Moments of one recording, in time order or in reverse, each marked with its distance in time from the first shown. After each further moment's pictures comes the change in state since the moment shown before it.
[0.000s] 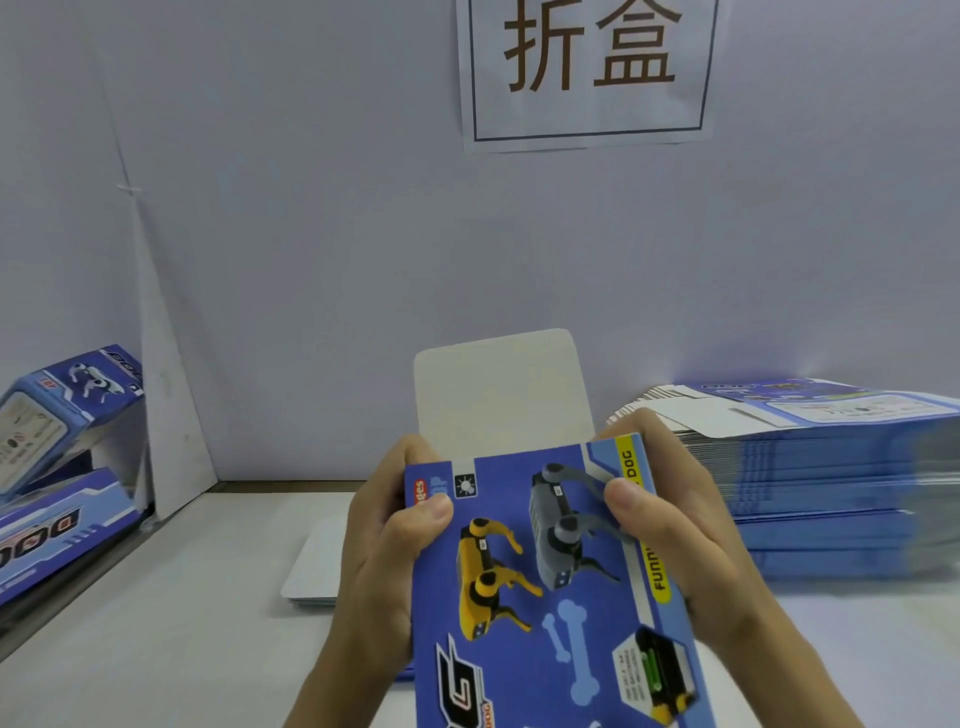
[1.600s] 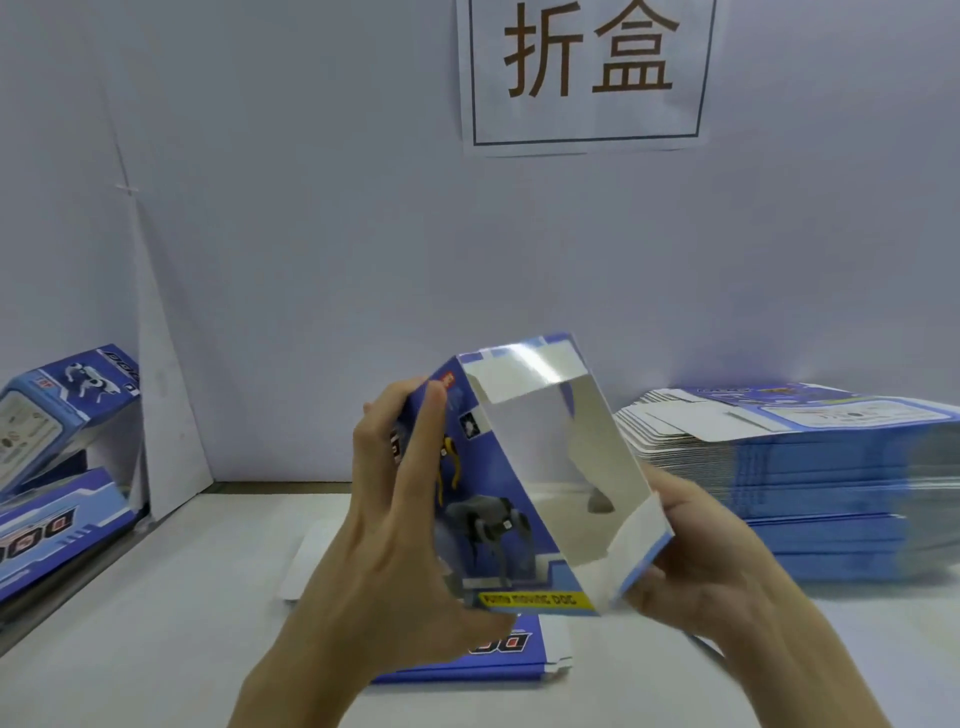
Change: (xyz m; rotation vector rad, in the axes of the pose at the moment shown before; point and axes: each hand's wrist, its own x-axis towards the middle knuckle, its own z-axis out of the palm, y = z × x) left_hand 0.019 0.013 -0.004 1.034 -0.121 0.475; right_hand 0.015 0.014 -0.018 0.852 0.224 0.829
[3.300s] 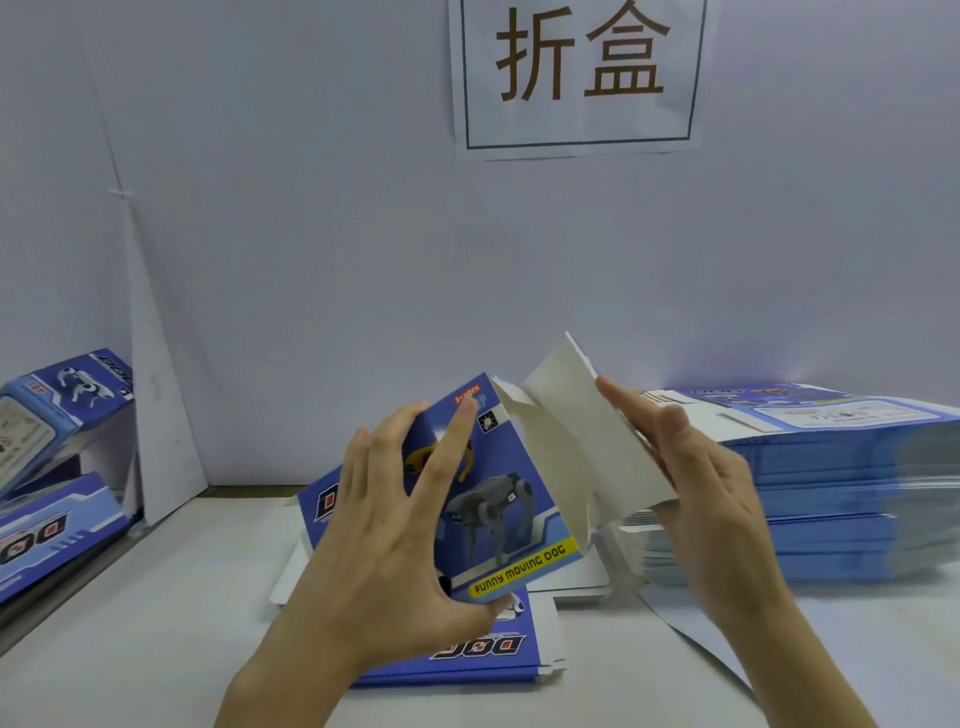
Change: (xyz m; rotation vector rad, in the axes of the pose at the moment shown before) left_hand -0.020 -0.015 0.000 0.309 -0.257 -0.030; right_hand -0.013 0.002 0.006 -0.823 0.033 -0.961
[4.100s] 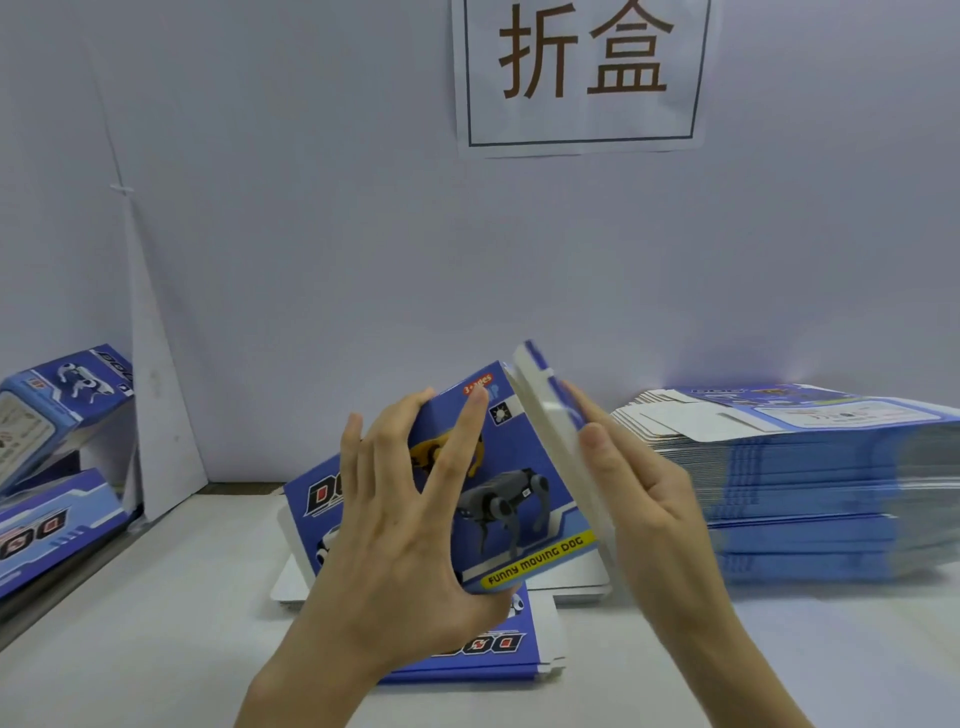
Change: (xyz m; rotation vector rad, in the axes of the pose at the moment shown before) left_hand 0.006 0.010 0.005 0.108 0.133 0.044; right_hand -0.007 0.002 0.031 0.081 -0.021 0.083
